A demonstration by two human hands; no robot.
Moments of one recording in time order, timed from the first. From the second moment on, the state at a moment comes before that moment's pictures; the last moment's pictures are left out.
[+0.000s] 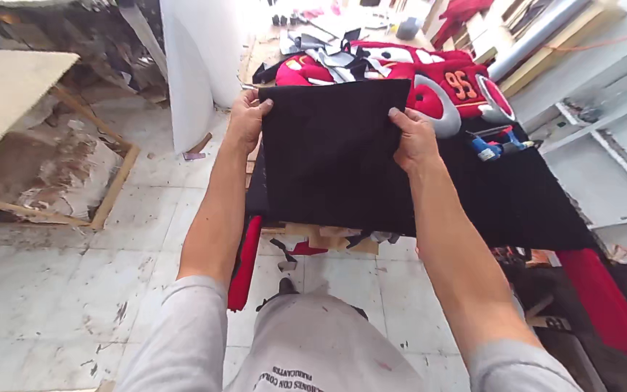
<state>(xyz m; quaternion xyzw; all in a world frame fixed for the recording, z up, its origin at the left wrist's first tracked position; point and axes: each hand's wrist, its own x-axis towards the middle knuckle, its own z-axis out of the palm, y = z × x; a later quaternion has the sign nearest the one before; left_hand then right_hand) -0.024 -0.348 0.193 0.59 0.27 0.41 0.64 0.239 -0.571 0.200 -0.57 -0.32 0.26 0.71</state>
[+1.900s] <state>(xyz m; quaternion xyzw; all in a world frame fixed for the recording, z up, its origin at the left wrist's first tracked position) -0.452 -0.610 0.228 0.81 0.11 0.38 0.44 -0.031 -0.888 0.201 -0.56 -0.61 0.15 0.54</state>
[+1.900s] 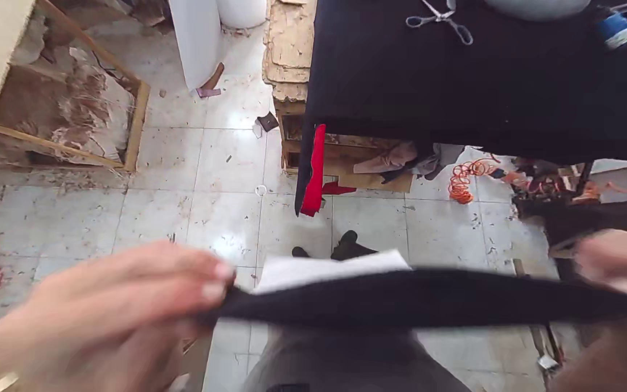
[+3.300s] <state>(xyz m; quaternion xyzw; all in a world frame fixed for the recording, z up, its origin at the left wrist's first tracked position) -0.202 -0.413 -0.106 0.11 0.31 0.14 0.93 -0.001 -0.596 0.007 -0.88 -0.20 0.01 0.43</state>
